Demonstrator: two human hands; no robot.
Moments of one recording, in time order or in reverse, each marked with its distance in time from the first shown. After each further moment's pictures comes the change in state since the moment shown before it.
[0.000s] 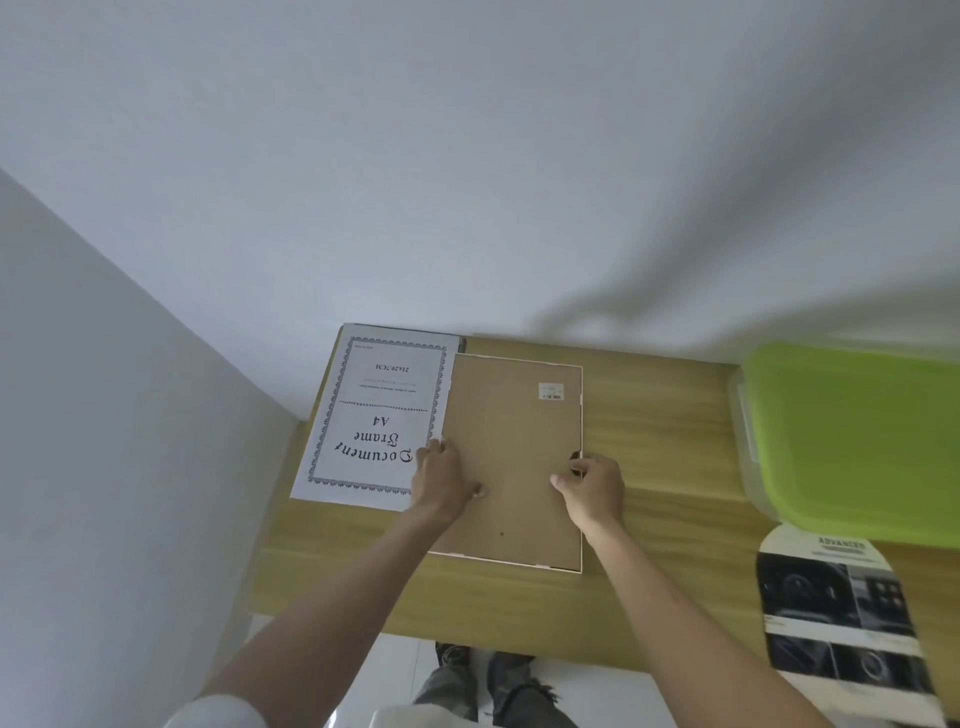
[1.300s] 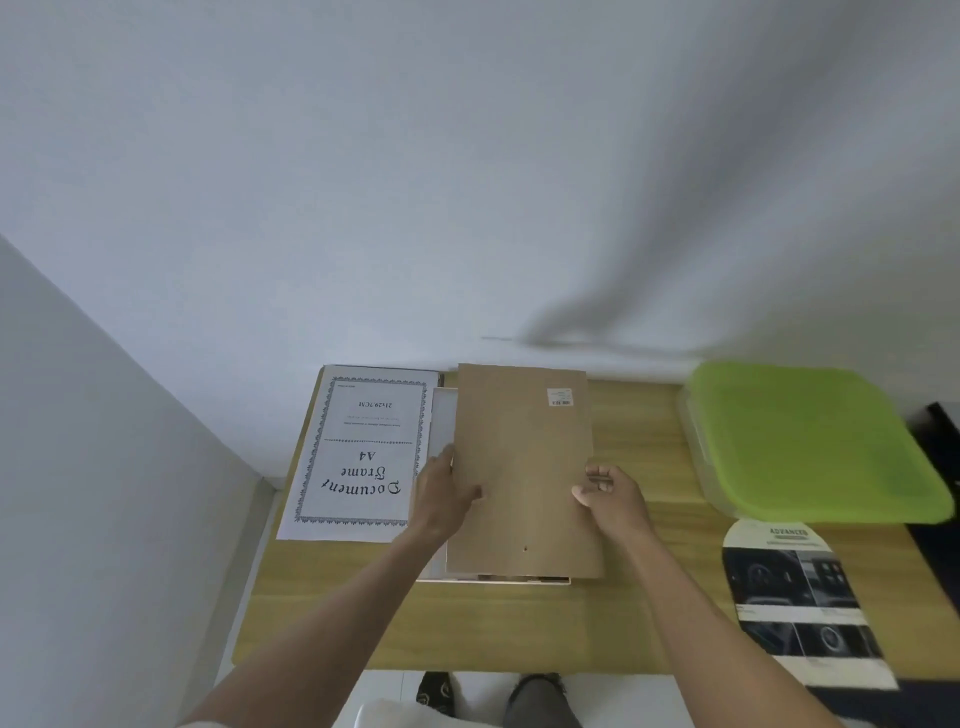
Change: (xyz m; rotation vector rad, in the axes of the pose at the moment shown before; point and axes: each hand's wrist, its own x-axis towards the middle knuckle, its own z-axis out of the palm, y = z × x) left_hand -0.015 -0.004 -0.017 -0.527 0.039 0.247; right_hand -0.020 0.008 -0.051 0.300 0.022 0.020
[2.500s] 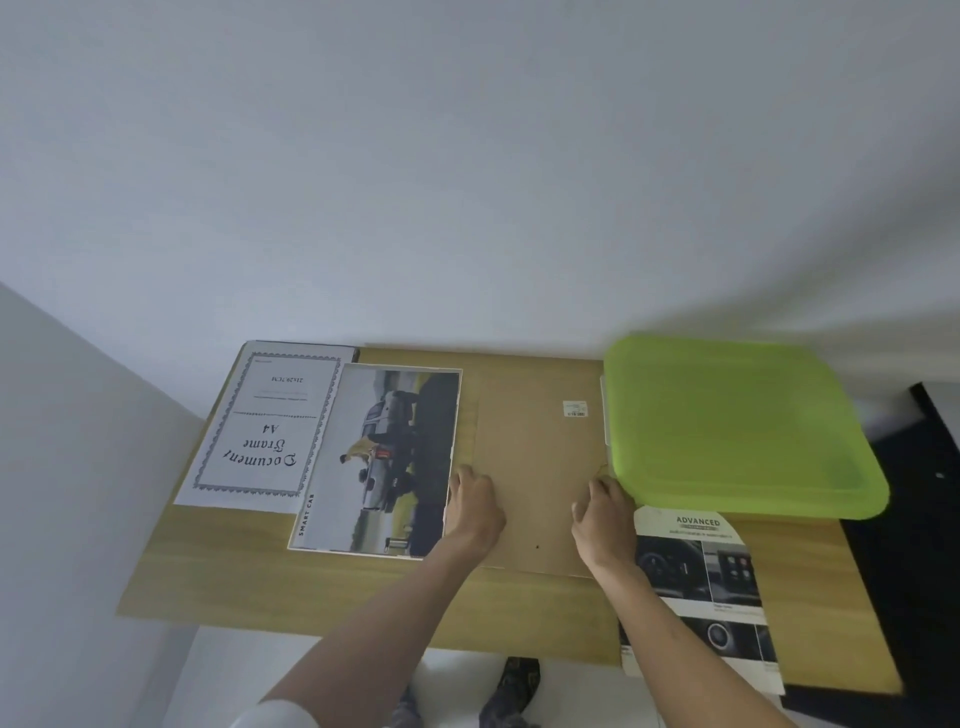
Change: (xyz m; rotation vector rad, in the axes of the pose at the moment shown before) left_hand -0.022 0.094 0.224 0.537 -0.052 -0.126; right_hand 0.048 0.095 -0.140 -0.707 0.035 -0.225
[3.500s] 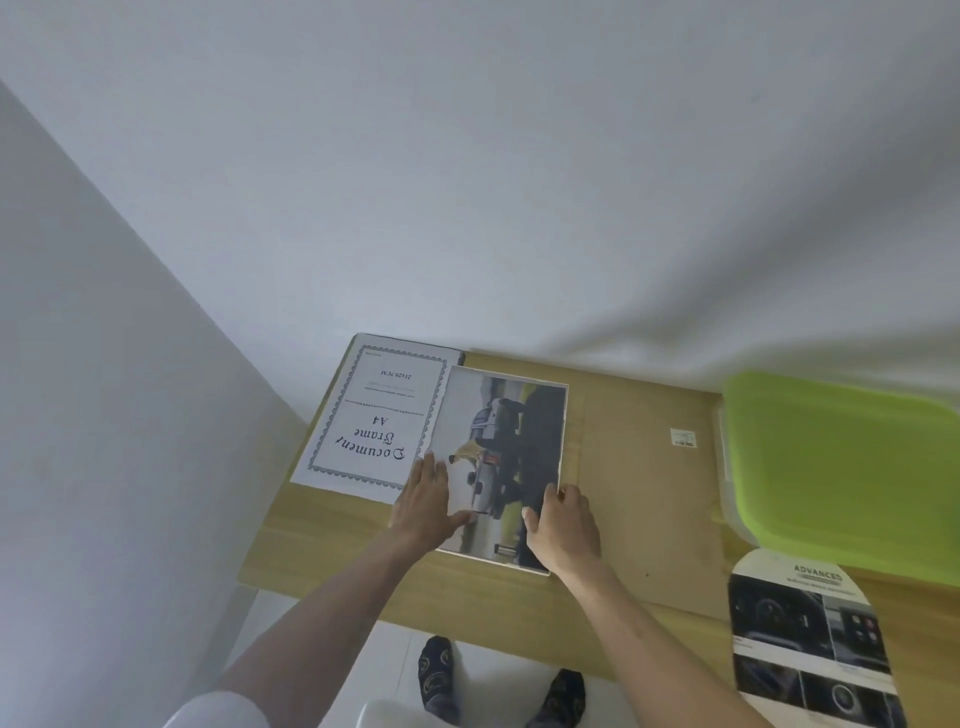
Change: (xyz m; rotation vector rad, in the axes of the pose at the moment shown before) left_hand -0.001 -0.197 -0.105 0.174 -0.012 0.016; right_hand -0.045 -0.177 0.069 -0.241 -0.237 -0.238
